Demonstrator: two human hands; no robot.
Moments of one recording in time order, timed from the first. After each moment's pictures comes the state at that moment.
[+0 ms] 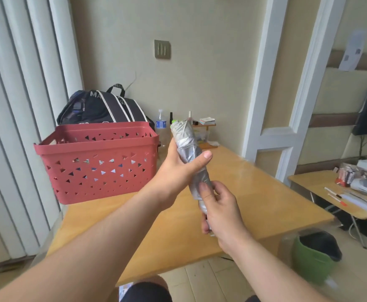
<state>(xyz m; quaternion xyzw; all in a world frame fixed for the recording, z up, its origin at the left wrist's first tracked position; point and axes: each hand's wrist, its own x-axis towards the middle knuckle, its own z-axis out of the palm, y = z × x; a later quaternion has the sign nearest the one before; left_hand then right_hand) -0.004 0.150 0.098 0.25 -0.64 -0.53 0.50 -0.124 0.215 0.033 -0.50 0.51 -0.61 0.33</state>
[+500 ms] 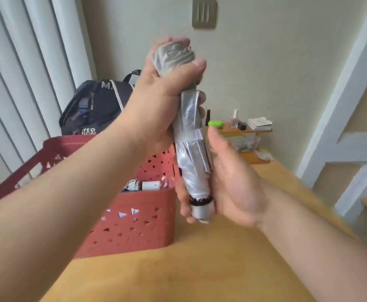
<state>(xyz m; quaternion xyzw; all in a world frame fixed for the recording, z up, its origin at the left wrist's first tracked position) 0.016 -0.086 0.253 0.17 -0.56 -0.51 0.63 -0.129 -0.042 0.176 -0.58 0.32 -0.33 0.68</state>
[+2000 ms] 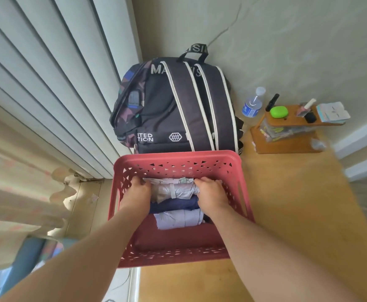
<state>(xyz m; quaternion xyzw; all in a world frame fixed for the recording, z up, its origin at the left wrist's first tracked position) 0.281 -0.198 0.104 0.73 -0.63 -0.21 -0.16 0.050 -0.225 0.087 -0.74 0.64 0.08 0.19</state>
